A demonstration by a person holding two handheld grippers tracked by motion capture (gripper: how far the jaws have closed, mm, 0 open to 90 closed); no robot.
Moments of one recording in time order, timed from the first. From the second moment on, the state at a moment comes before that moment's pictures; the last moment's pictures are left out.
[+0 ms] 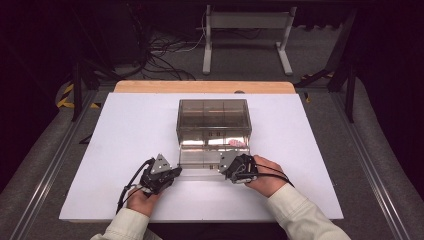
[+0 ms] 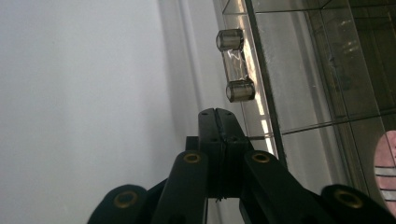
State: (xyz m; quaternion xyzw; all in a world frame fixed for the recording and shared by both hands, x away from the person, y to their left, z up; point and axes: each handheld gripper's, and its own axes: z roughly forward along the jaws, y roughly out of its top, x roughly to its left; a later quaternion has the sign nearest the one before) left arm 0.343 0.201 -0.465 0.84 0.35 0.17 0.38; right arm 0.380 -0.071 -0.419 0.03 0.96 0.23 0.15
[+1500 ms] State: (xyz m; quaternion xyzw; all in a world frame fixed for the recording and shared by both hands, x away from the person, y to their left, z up) left arm 0.341 0.203 -0.464 0.83 0.34 0.17 0.40; right arm 0.400 -0.070 -0.409 0.06 0.95 0.24 0.19
